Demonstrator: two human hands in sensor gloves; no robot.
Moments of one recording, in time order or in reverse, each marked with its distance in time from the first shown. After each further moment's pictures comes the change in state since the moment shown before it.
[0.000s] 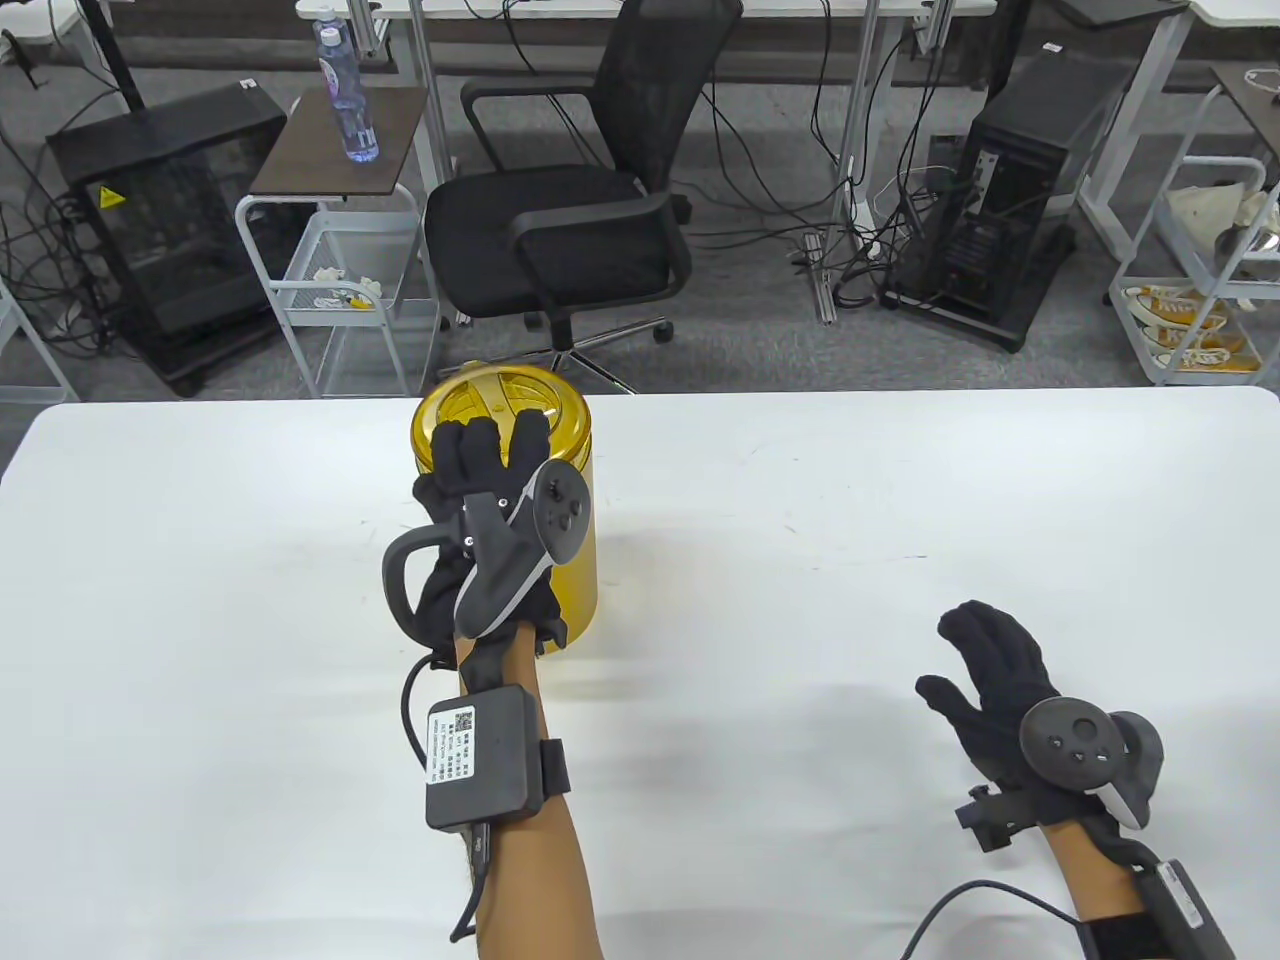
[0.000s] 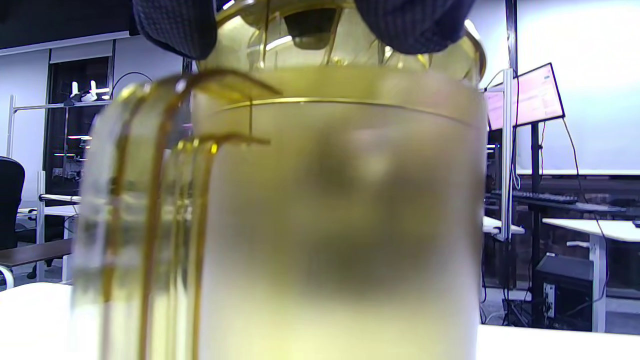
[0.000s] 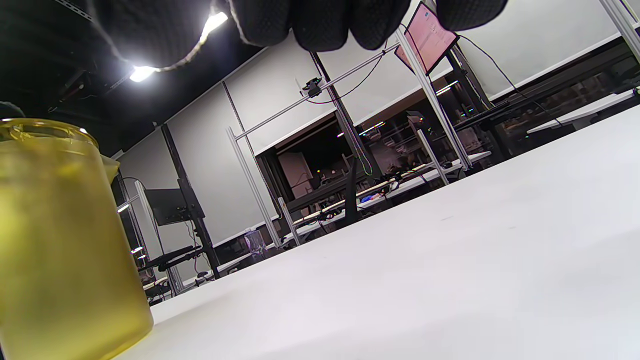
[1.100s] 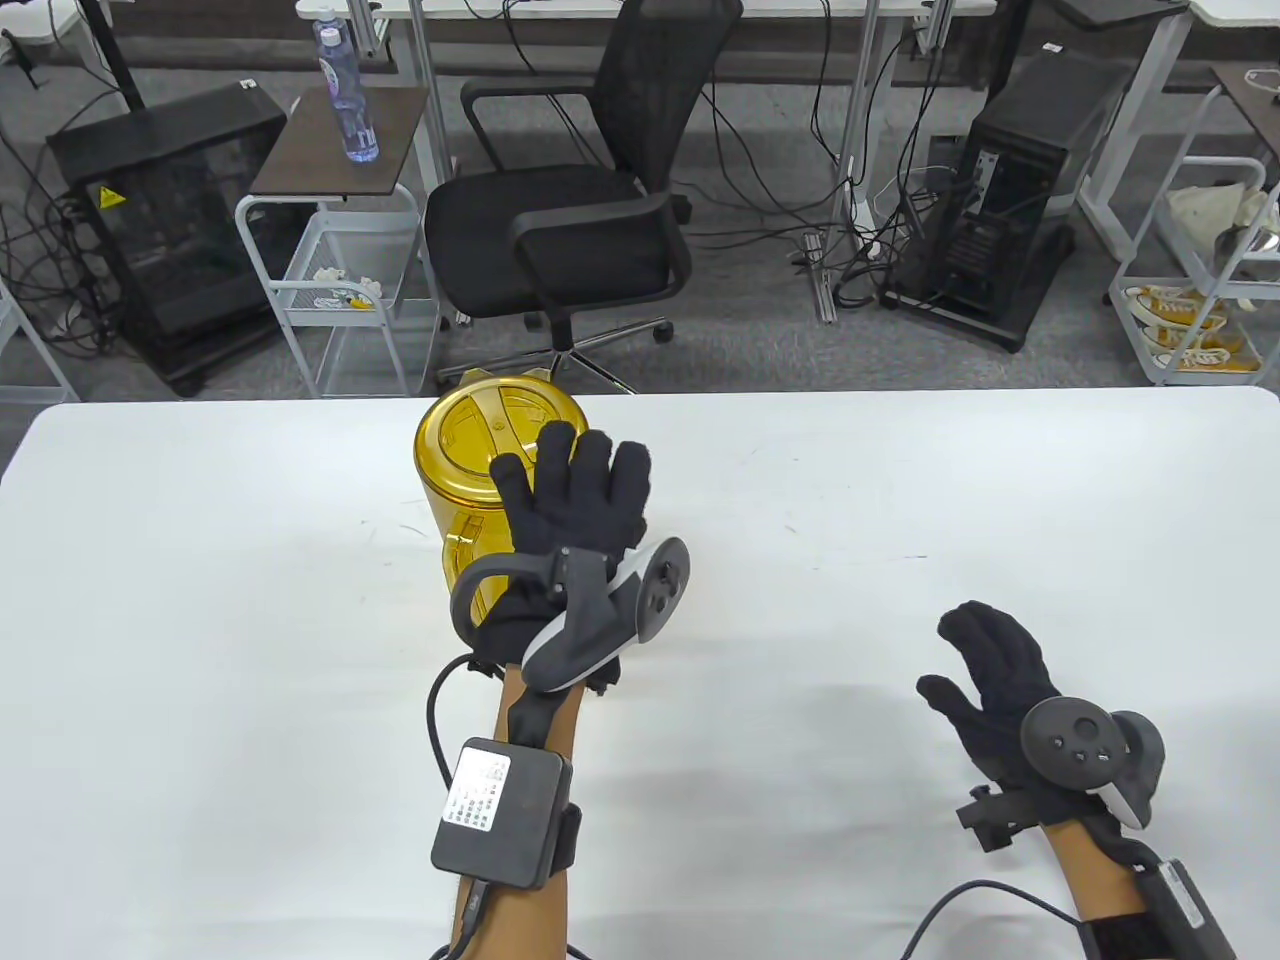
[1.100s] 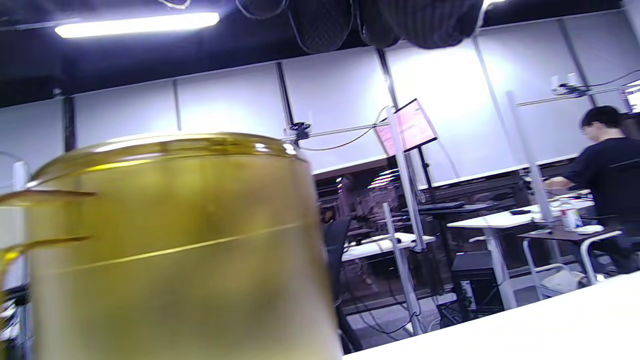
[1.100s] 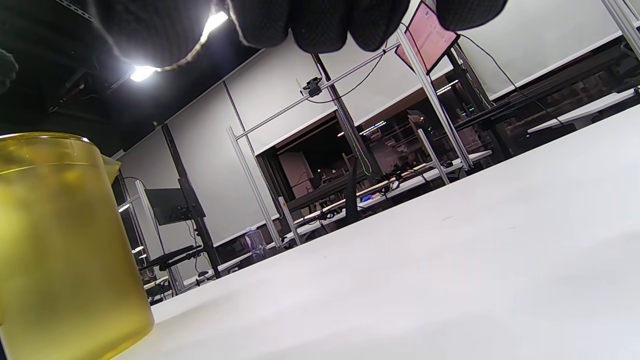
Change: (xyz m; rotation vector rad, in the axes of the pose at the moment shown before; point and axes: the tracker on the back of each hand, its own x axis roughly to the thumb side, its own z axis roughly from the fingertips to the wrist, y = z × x) left_hand 0.060 0.010 0.050 0.175 -0.337 -0.119; right_hand 0.000 -0.001 0.000 0.003 -0.001 -0.001
